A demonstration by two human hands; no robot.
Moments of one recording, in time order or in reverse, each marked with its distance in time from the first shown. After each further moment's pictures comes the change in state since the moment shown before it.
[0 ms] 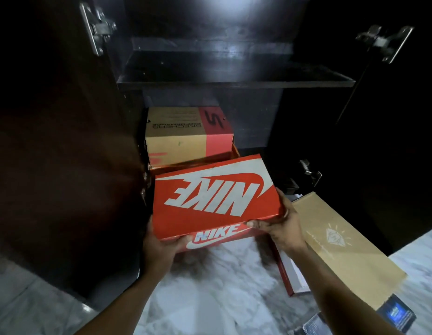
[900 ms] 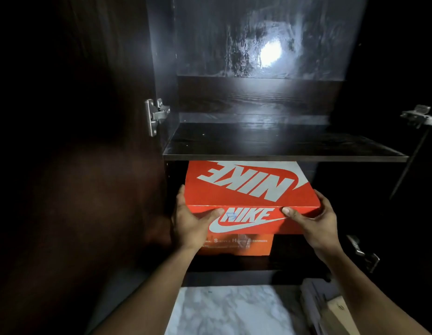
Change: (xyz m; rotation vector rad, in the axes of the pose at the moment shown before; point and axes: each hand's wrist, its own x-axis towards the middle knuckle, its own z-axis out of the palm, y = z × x) left_hand 0.152 0.149 0.021 -0.030 0.203 0.219; right_hand 0.145 -0.104 0.038 -0.005 0.117 -0.290
